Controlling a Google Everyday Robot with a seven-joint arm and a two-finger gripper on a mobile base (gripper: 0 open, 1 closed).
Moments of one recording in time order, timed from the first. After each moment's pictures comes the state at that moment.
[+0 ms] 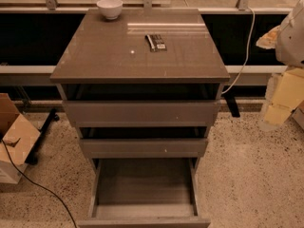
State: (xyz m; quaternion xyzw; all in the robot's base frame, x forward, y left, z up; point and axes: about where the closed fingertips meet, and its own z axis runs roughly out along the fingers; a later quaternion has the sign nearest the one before) arm 0.438 -0.216 0.980 -0.60 0.78 -0.04 0.16
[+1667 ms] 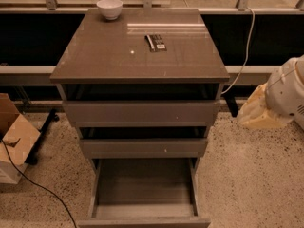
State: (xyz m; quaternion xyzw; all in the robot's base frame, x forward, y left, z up) arm 0.424 -0.212 0.898 -0.63 0.75 0.02 0.20
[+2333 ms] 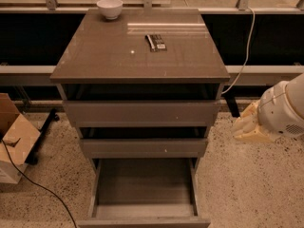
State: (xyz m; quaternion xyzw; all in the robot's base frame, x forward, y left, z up) arm 0.426 -0.215 0.852 -0.63 0.75 0.04 0.22
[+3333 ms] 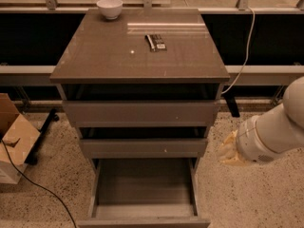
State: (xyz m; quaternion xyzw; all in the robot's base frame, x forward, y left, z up) arm 0.420 -0.200 0.761 -0.64 0.74 0.05 0.20
